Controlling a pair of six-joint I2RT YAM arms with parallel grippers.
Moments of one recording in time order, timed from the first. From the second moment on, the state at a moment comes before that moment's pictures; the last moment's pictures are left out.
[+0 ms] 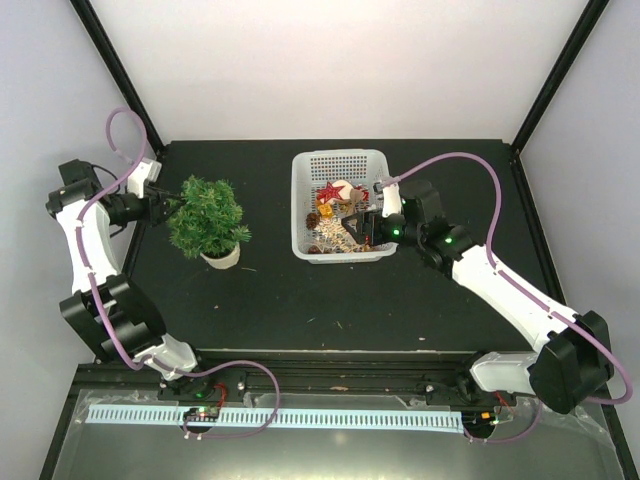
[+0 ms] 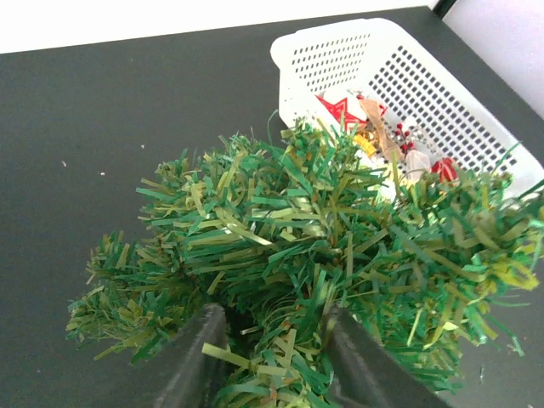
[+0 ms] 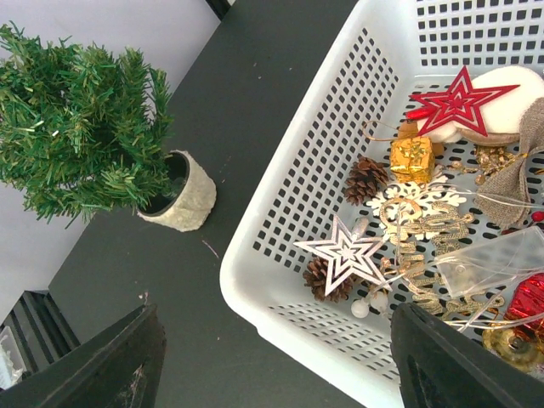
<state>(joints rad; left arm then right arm) 0.56 1.52 1.47 -1.13 0.98 0.76 0.57 1.28 1.01 -0.27 -0.32 0.42</state>
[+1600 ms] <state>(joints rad) 0.05 1.25 1.17 -0.80 1.18 0.33 0.55 1.58 1.13 -0.29 -0.26 0.45</state>
